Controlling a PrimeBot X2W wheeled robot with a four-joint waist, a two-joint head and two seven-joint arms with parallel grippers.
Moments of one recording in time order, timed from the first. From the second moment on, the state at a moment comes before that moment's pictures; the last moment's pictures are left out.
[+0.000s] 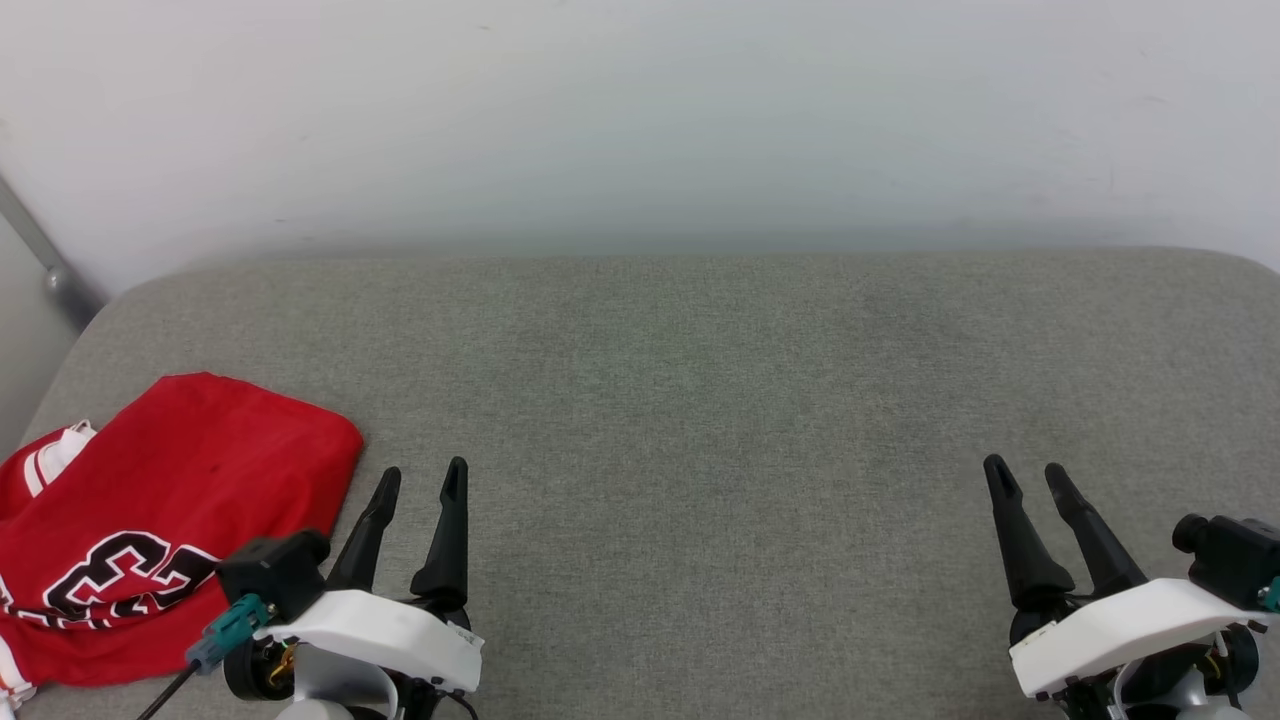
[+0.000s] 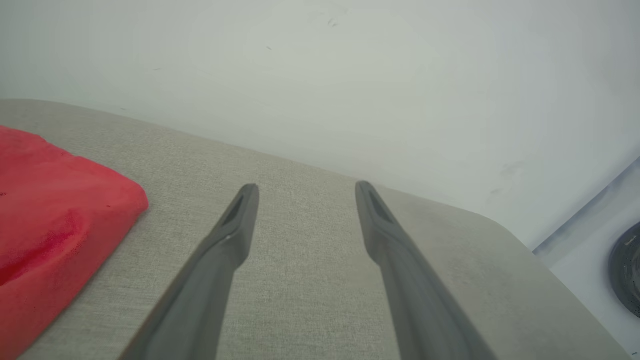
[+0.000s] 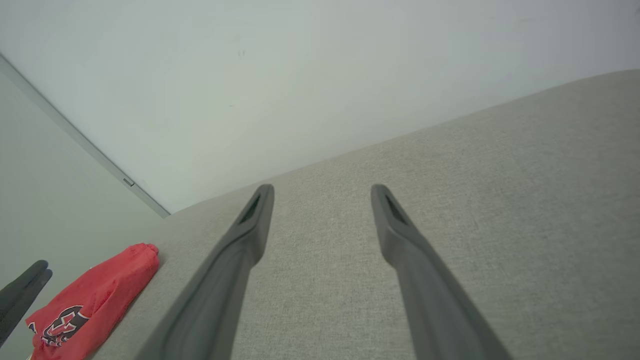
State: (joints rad) left arm -0.06 0.11 -0.13 0.13 -0.54 -0.07 -0.13; right arm 0.01 -0.06 -0.02 0.01 0.53 0.13 0.06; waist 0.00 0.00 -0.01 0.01
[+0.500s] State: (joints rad) left arm -0.06 0.13 -0.17 0.14 -0.40 -0.02 -0.17; right arm 0.02 -0.06 -0.02 -0.04 0.34 0.13 0.07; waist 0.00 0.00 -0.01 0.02
